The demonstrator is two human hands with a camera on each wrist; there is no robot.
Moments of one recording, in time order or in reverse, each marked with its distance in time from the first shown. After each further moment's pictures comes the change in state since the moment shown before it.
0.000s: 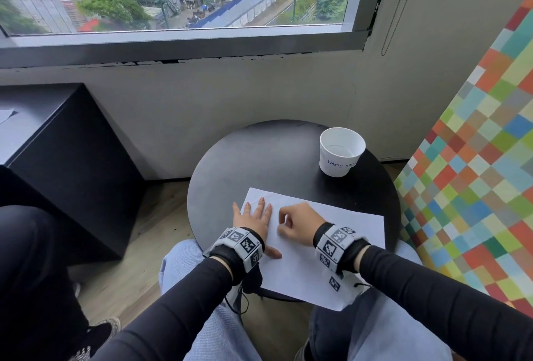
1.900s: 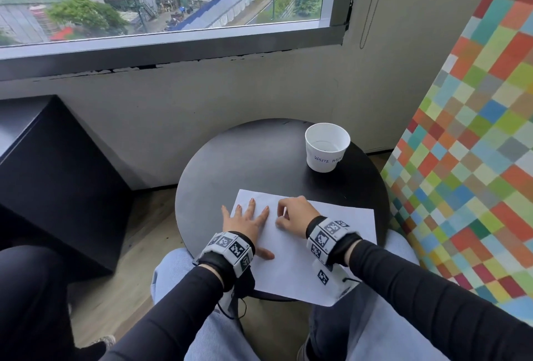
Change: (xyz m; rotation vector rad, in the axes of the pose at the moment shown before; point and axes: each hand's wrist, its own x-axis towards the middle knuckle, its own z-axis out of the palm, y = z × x) left_hand -0.003 -0.002 -0.004 0.023 0.039 0.043; right_hand 0.003 0.005 -0.008 0.053 0.030 0.203
